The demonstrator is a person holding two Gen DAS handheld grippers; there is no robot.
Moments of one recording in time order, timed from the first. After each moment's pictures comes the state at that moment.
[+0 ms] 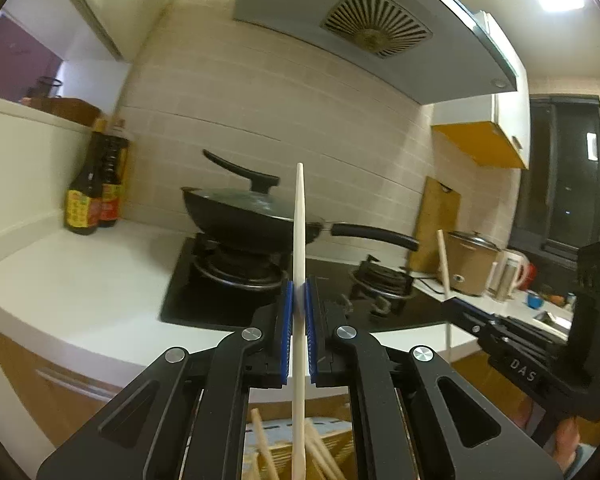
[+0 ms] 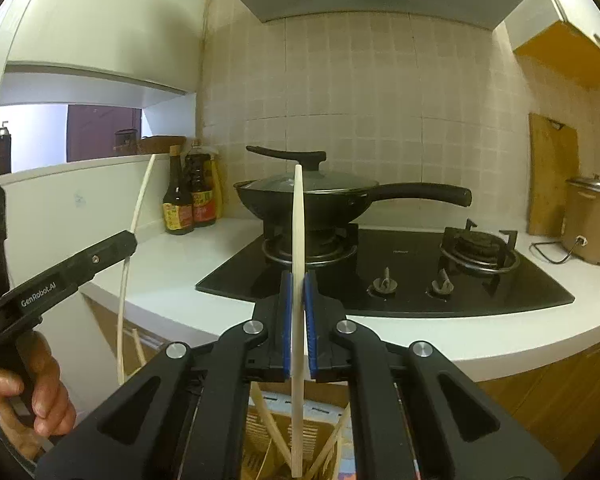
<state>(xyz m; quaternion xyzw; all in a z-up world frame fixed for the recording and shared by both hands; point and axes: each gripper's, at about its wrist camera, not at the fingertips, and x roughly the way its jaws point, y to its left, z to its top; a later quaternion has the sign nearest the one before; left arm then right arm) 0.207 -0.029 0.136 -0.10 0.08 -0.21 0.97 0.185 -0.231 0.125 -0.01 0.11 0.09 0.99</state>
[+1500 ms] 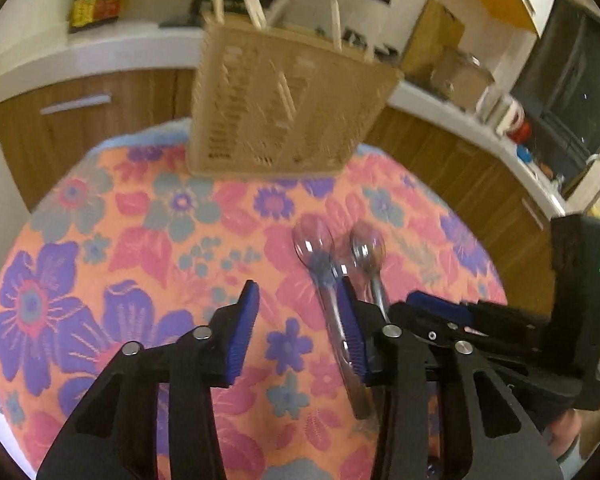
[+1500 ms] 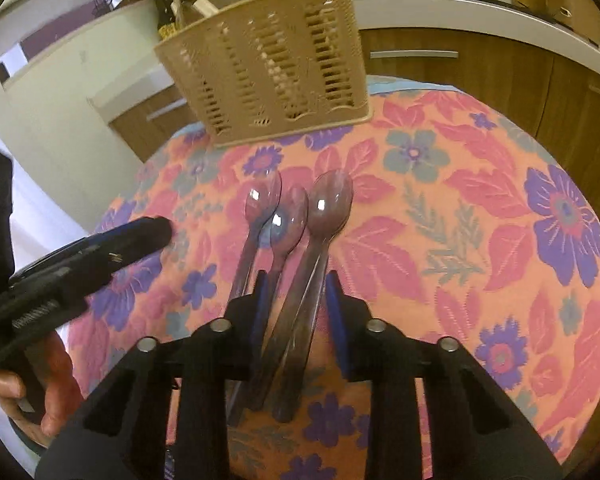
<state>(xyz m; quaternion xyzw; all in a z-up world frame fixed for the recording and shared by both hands) 0.051 -0.042 -0.028 -0.05 0.43 -0.24 0.87 0.011 -0.223 -0.062 0.09 0.45 0.10 0.88</state>
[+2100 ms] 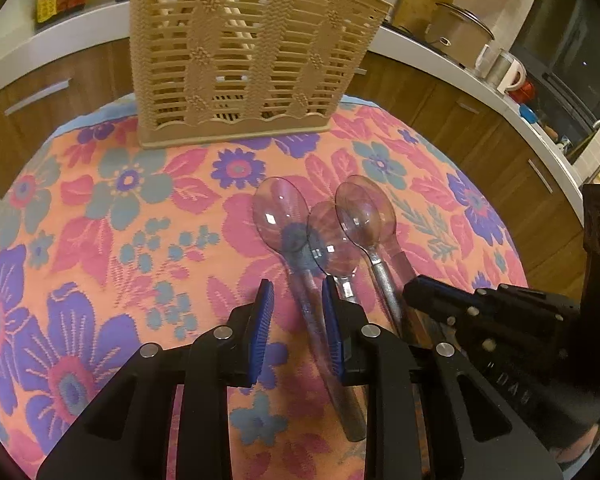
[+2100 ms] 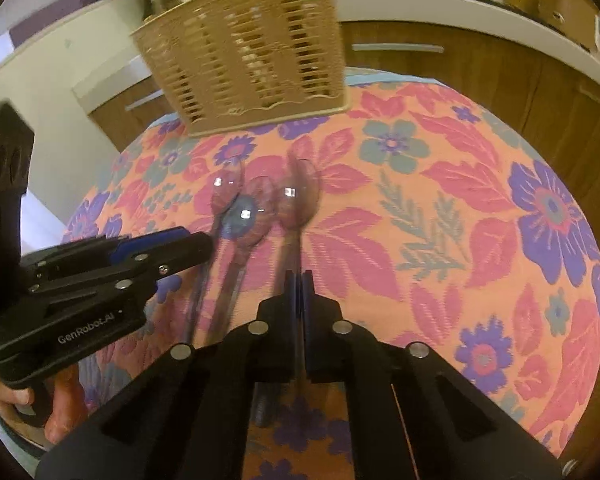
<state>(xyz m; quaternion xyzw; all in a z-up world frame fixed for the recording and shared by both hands) 0.066 -0.085 -0.054 0.00 0.47 -0.25 0.84 0.014 -0.237 -0.072 0.08 0.46 0.07 0.88</state>
